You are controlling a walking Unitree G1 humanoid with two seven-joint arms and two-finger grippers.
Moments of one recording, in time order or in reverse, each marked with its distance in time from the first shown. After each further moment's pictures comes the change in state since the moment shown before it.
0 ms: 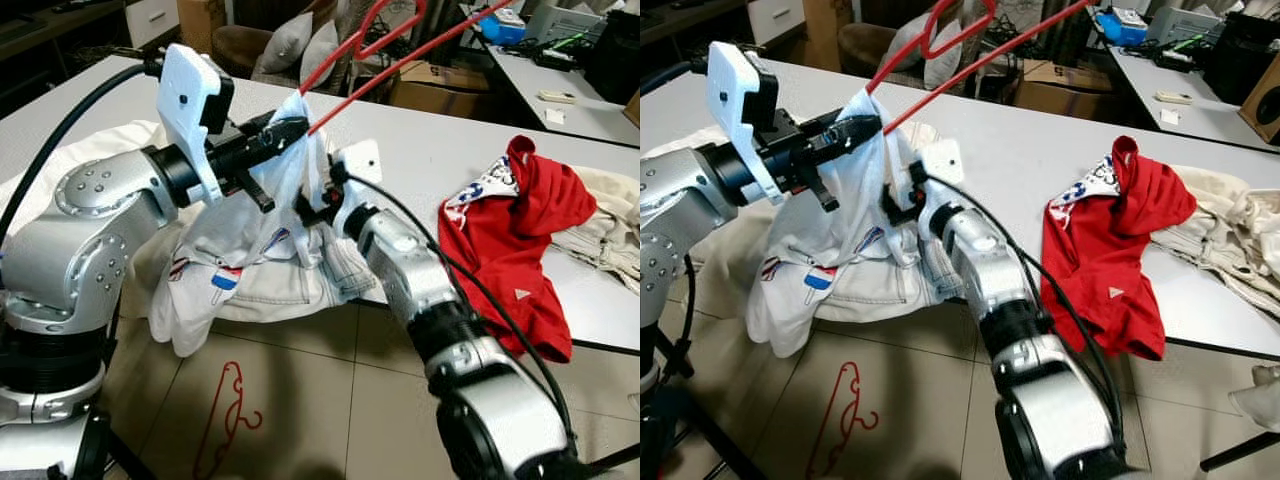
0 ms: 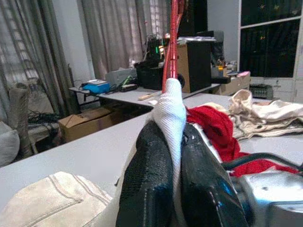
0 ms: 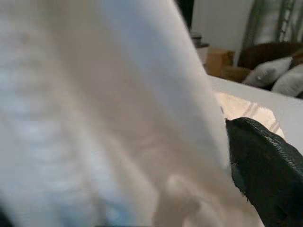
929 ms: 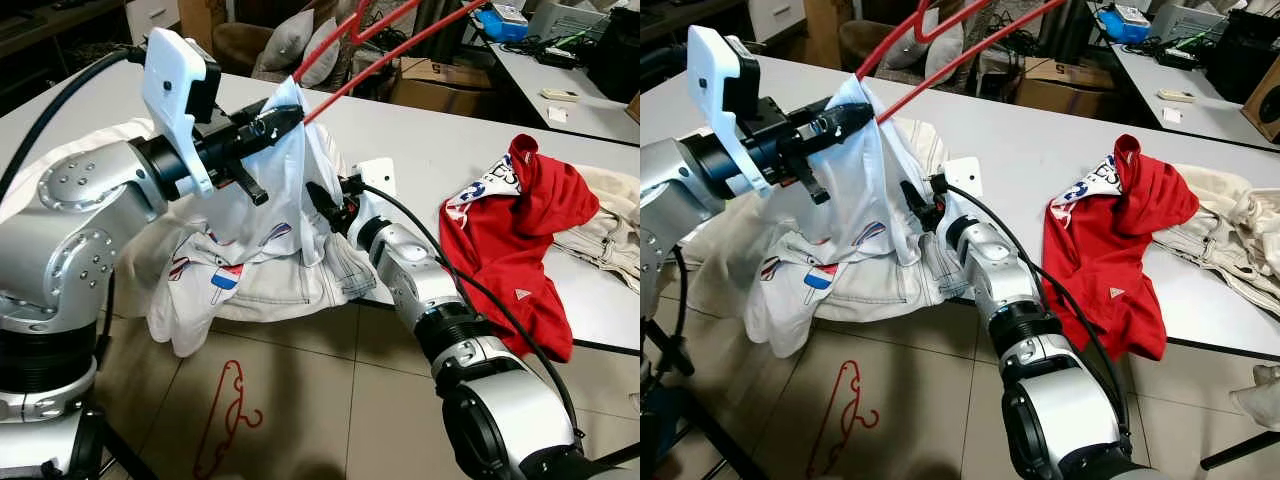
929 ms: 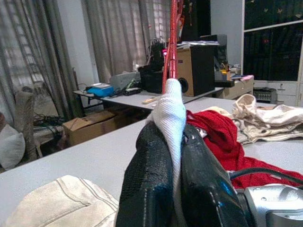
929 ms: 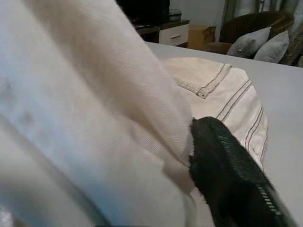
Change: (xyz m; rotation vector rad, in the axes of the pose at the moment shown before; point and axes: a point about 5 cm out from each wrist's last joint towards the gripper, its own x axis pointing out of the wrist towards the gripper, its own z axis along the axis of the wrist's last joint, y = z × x) left arm -0.007 0.005 0.009 0.016 -0.013 0.025; right arm -0.009 -0.019 -0.021 0.039 0.067 -0.086
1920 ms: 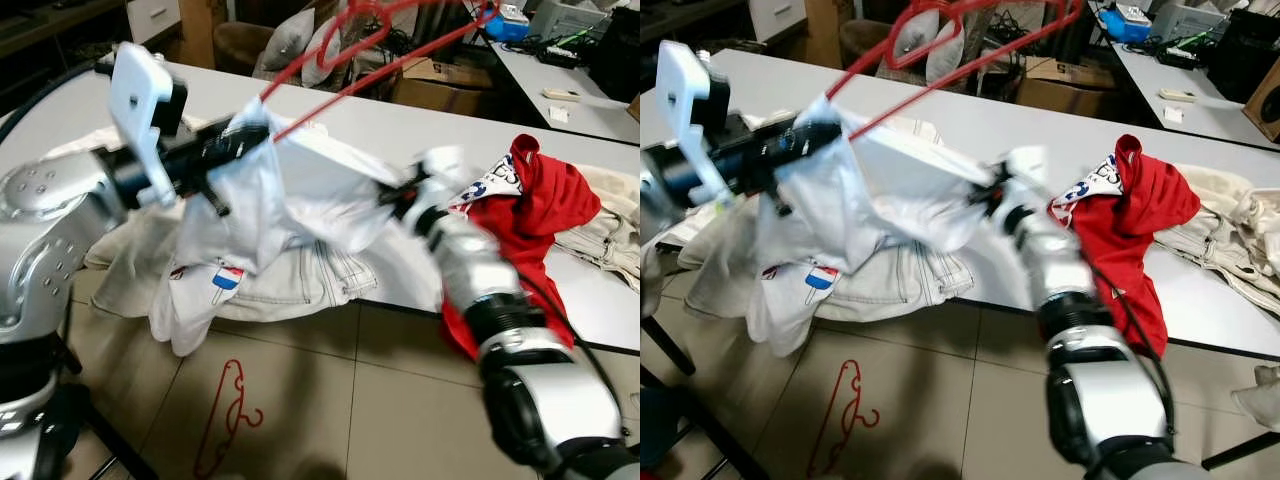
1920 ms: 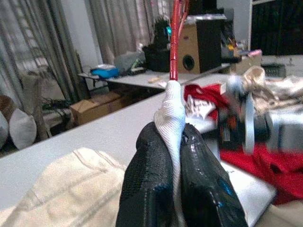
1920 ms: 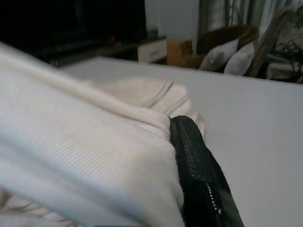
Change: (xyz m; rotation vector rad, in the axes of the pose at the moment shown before) left arm -0.028 0.014 -0.015 0.037 0.107 -0.013; right arm -0.034 -0.076 0.028 0.053 -0.098 -0.084
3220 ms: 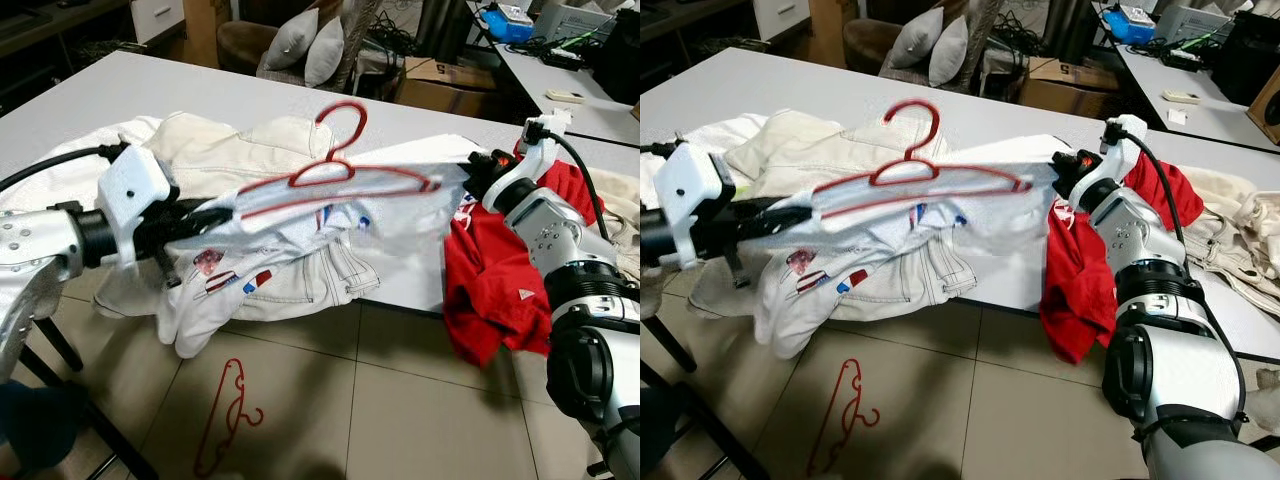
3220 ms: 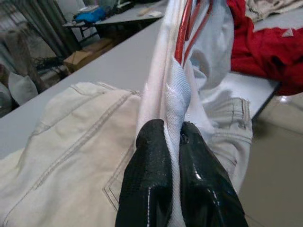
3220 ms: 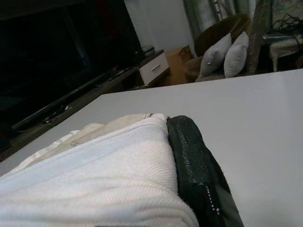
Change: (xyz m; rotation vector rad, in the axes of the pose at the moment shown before) left arm -0.035 0.002 -0.045 0.166 0.261 -0.059; right arm -0.028 -0.066 0.045 0.282 -0.038 -0.037
